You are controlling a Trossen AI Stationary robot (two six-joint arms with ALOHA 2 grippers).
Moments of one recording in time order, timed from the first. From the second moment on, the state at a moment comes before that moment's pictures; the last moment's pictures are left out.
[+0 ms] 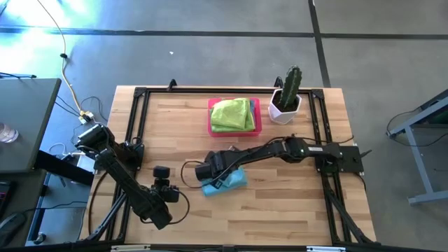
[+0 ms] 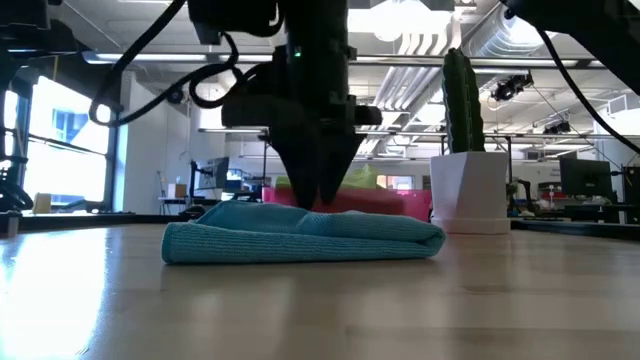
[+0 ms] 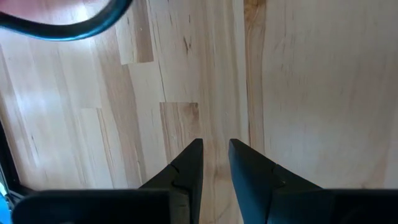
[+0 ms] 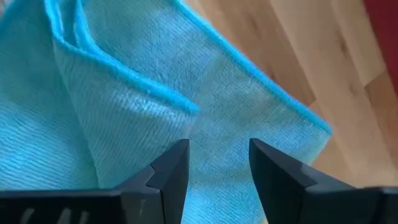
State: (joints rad) left arm -0.75 1.73 1.11 -1.22 -0.41 -0.81; right arm 0.19 2.49 2.31 -1.40 0.25 0.78
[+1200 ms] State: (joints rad) left arm -0.64 1.73 1.10 -0.83 -0.75 -0.54; right arm 0.26 2.35 2.34 -1.57 0.19 0.59
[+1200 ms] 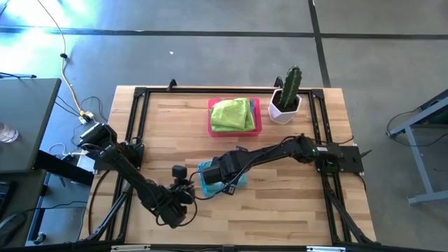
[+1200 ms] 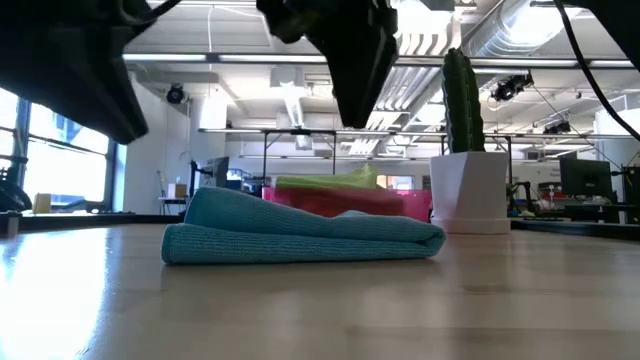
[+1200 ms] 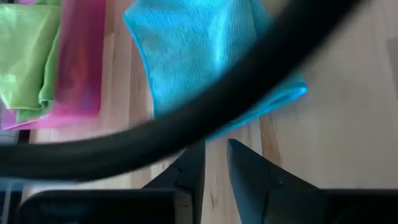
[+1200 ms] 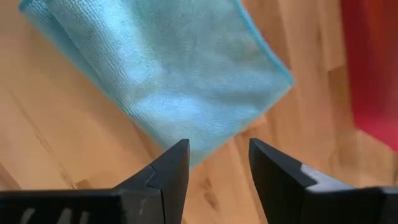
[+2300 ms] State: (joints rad) left arm -0.40 1.73 0.68 0.09 -0.46 -0.56; right arm 0.26 1.73 1.06 -0.41 0.31 1.02
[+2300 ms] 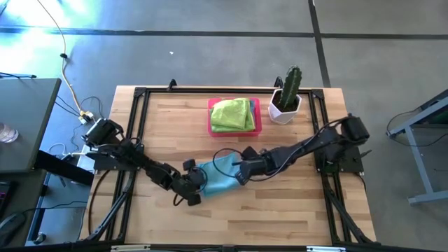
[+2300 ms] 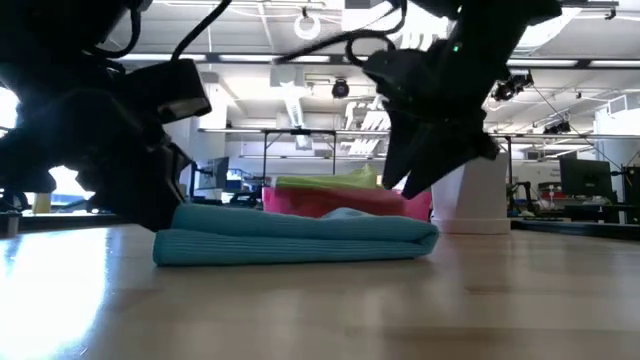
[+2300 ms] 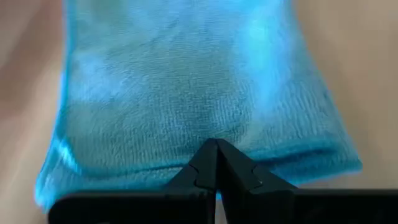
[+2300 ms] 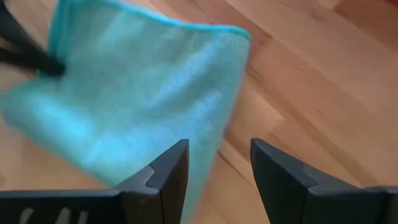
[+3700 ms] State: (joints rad) left arm -0.43 1.80 0.67 0.32 -0.30 -0.53; right arm 0.22 1.80 1.04 -0.25 0.06 0.97
